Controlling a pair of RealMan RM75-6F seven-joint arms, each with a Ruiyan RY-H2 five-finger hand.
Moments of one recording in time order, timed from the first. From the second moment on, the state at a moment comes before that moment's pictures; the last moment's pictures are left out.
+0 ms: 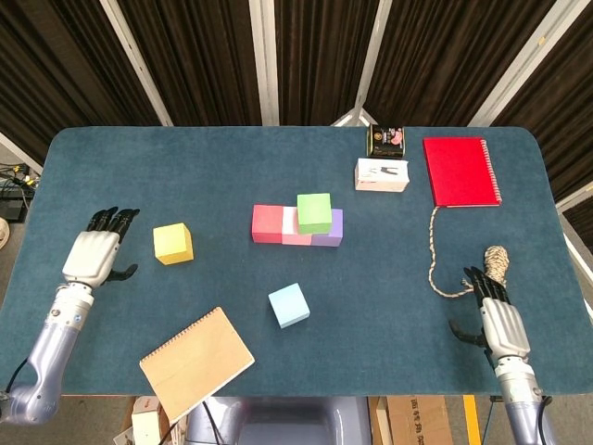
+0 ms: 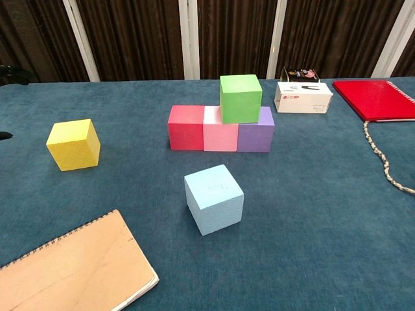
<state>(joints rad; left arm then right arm) -0.58 -1.28 -0.05 -1.57 1.04 1.18 0.23 0.18 -1.26 0.11 -1.69 -1.23 1.22 0.02</state>
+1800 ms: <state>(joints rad) -0.80 -1.47 -0.20 -1.51 0.47 1.09 0.67 0.20 -1.26 0.11 -1.67 -1.18 1.17 0.04</state>
